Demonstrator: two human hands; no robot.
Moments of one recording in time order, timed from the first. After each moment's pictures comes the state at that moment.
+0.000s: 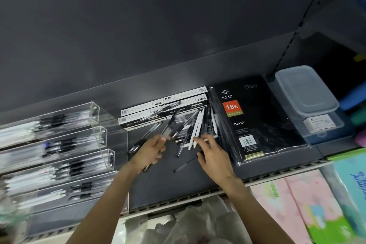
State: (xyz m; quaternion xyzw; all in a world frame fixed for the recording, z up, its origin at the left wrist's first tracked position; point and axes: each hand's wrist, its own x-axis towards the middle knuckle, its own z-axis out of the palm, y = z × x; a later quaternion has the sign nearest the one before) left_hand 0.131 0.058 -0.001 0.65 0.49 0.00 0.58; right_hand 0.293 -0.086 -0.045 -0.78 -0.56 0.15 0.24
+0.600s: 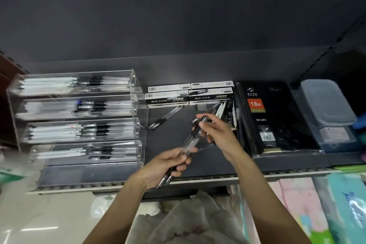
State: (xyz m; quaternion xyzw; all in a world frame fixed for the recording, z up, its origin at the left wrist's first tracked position) left_hand 0.057 -0.020 0.010 0.38 0.31 0.09 0.87; right_hand 0.255 -0.052 0.029 -0.60 -0.34 0.51 0.51
